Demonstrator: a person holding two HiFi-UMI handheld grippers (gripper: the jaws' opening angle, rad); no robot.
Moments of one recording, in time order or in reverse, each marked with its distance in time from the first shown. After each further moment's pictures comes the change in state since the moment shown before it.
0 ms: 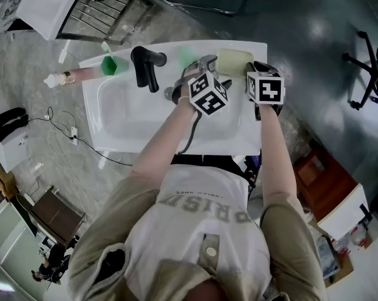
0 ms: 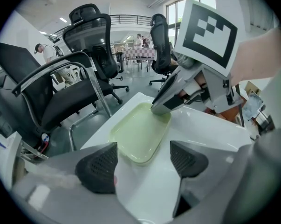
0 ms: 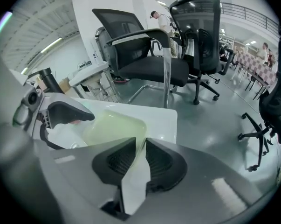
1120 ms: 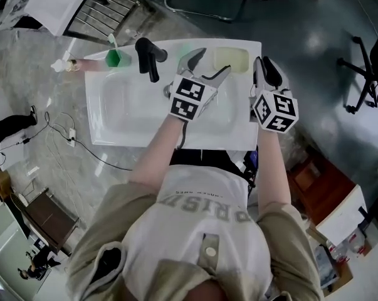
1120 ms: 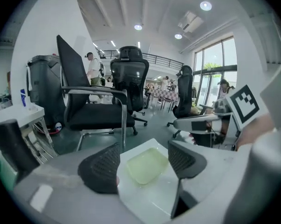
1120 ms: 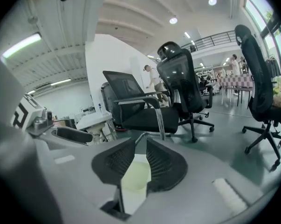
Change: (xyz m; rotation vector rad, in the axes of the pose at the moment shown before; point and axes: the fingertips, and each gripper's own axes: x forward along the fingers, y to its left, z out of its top) left arm -0.110 0.026 0.058 -0.353 -0.477 0.137; right arm -0.121 0.008 0.057 0.096 -0.649 0.024
